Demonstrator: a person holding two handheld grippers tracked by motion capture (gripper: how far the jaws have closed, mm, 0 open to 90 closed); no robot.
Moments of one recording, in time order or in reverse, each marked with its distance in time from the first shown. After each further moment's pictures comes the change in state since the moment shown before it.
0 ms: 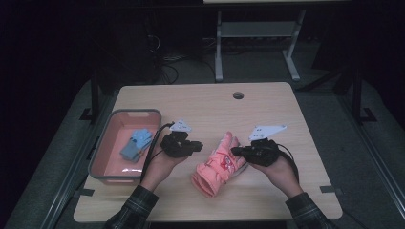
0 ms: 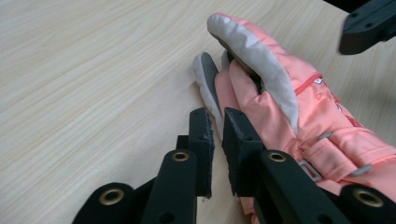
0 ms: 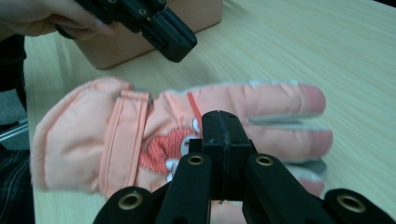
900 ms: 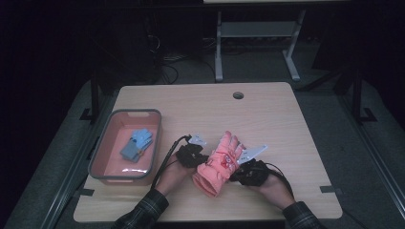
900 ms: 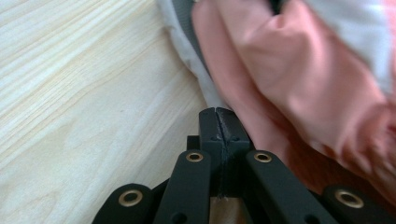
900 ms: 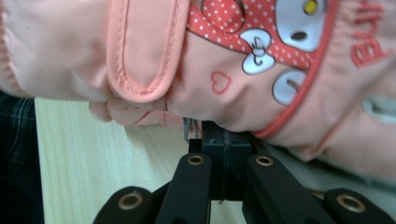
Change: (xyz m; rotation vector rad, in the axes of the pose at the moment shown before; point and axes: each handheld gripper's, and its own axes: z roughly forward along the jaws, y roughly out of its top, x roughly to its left) left arm -0.007 -0.029 0.067 0.111 -0.046 0.046; right arm 0.020 -0.055 0.043 0.212 0.106 -0.013
